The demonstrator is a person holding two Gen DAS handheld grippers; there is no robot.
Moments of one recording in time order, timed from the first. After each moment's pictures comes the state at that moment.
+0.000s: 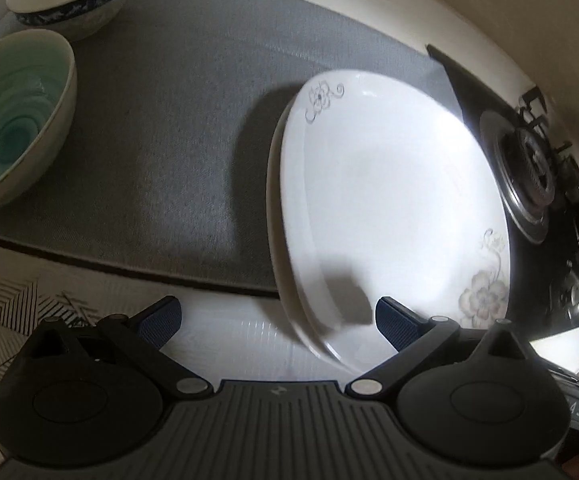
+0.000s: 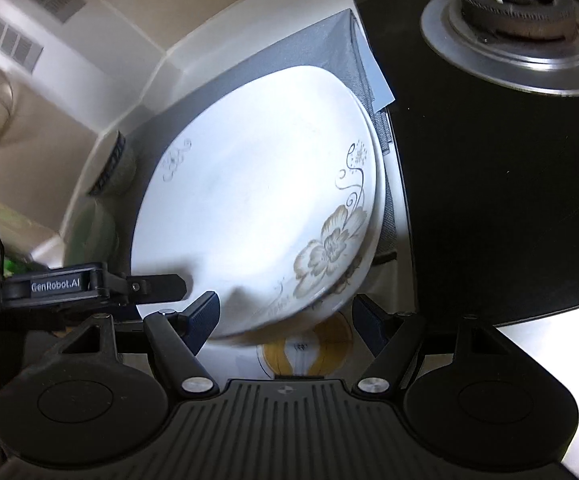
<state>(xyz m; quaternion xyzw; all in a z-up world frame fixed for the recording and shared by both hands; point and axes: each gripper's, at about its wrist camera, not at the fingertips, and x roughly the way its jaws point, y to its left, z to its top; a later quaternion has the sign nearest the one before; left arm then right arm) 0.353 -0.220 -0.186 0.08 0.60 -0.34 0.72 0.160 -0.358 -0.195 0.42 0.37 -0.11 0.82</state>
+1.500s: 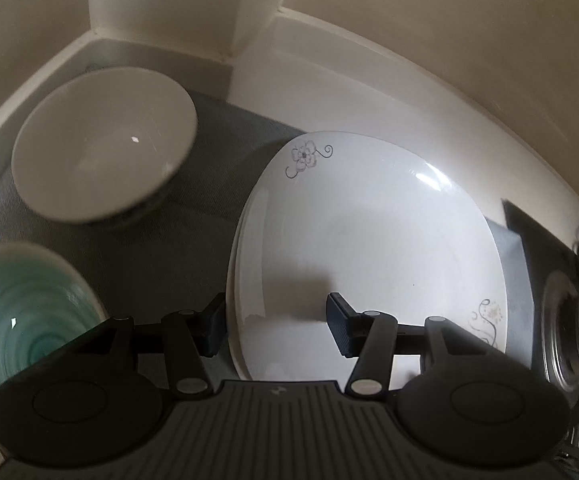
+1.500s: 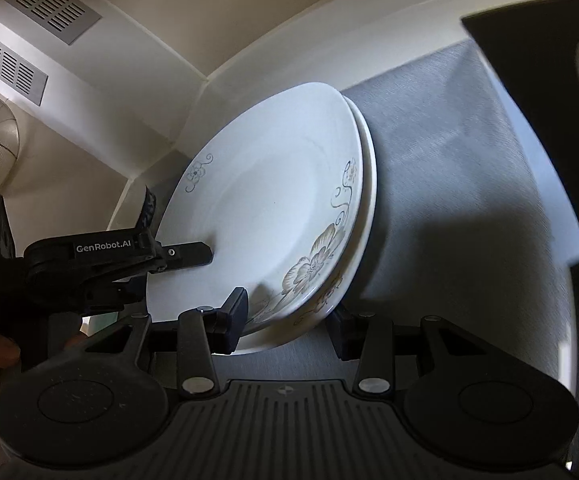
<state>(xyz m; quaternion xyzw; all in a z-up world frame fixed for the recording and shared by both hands) 0.476 -0.274 -0.173 0.04 0.53 -0.26 0.80 0.297 -0.393 -0.204 0.42 0.34 -0.06 0.84</state>
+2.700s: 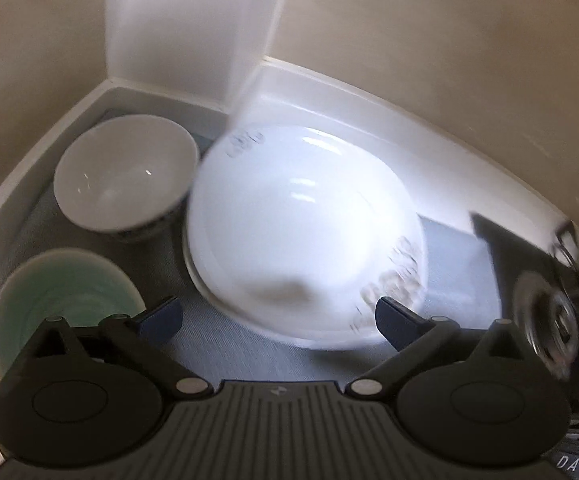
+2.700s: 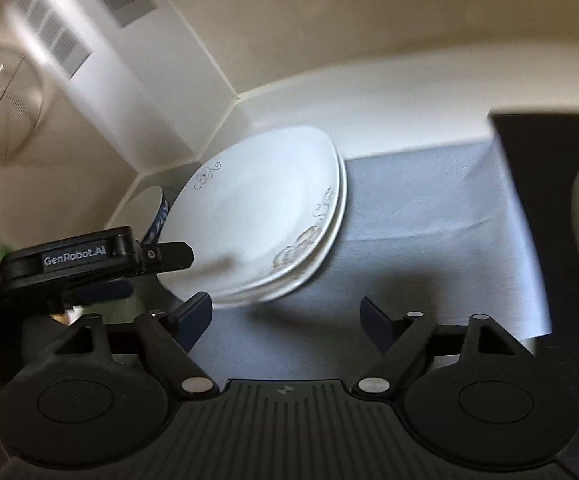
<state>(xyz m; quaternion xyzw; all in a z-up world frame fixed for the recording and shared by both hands) 0.426 -0.242 -0.123 0.04 0.49 -0.29 0.82 0.284 -0.369 -0.135 0.29 0.35 -0.08 0.89</state>
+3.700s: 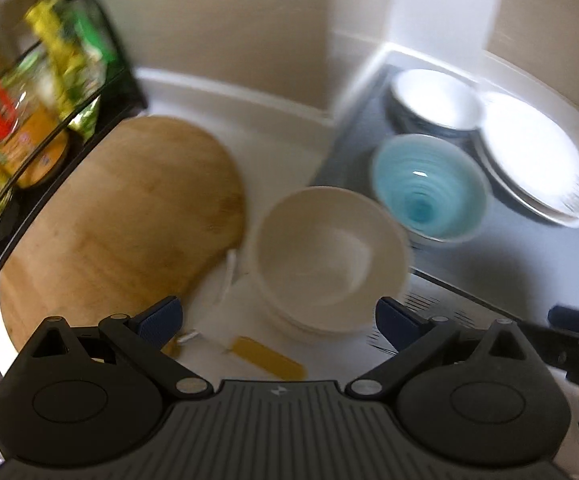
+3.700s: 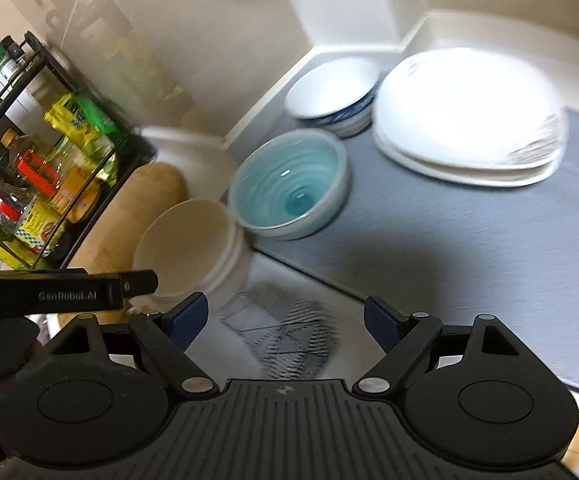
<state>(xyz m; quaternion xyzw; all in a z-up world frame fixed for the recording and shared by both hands) 0.395 -0.019 -0.094 0.10 0.51 -0.06 0.85 0.311 -0.205 -0.111 0.24 0.44 0.08 0.86</state>
